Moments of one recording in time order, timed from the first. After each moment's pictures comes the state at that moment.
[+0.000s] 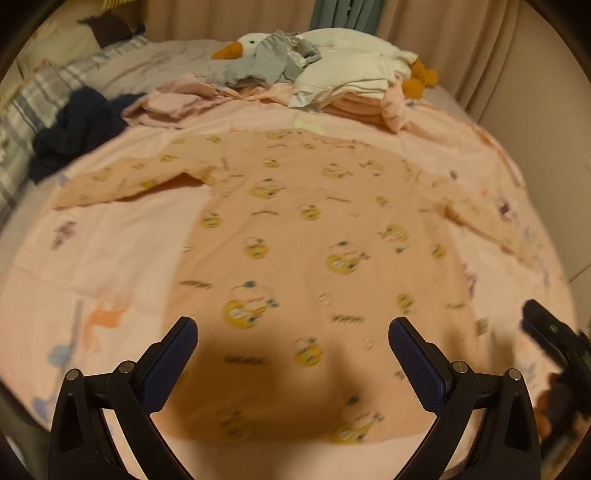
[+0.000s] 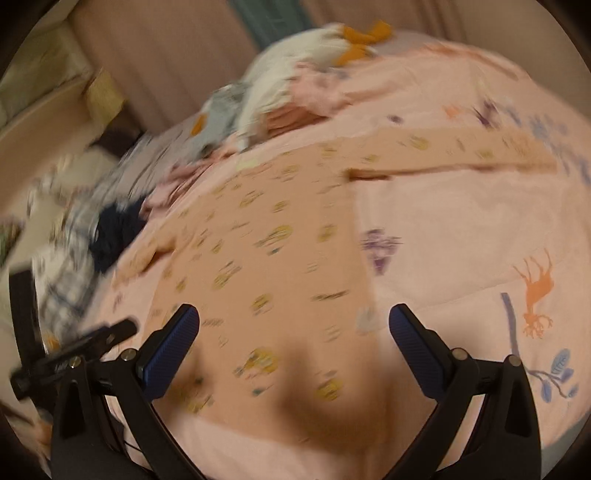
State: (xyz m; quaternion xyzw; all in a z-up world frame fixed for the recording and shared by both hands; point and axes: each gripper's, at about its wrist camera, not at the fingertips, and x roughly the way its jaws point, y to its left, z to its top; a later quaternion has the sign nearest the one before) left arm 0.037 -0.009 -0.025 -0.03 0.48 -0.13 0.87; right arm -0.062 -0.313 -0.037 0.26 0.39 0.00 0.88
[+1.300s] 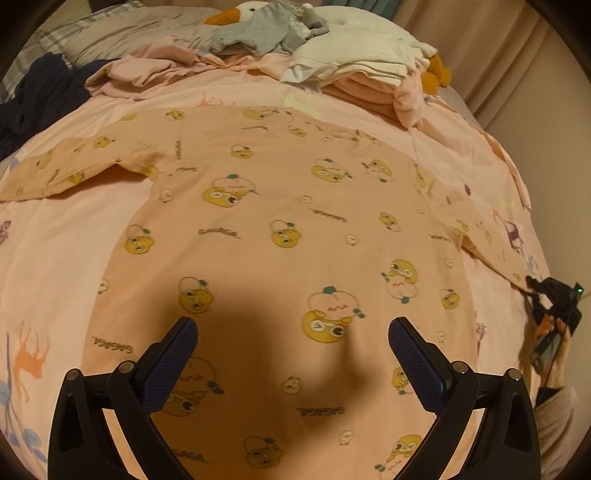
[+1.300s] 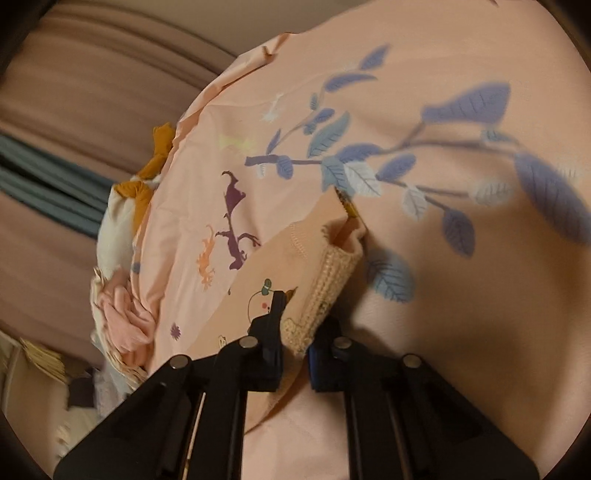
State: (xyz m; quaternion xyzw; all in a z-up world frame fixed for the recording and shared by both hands) left arm 0.115 -0.039 -0.066 -0.07 0.52 -0.14 0.84; right arm 0.006 -0.609 -0.106 0.52 0.25 -0.24 0.79
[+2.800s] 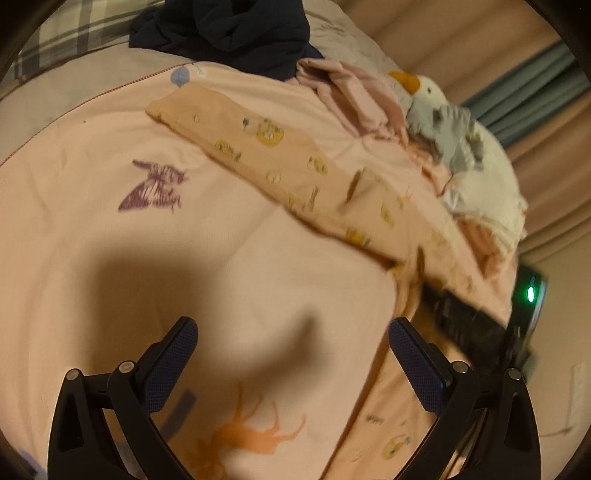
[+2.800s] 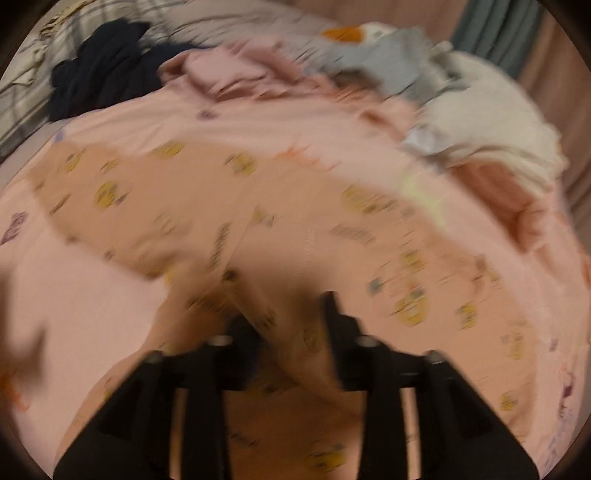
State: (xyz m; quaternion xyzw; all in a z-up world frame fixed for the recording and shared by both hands) left arm 0.153 0.210 -0.075 -0.31 0.49 -0.03 0.82; right arm 0.209 -0.064 -0.070 -0.15 0.47 0.12 0.86
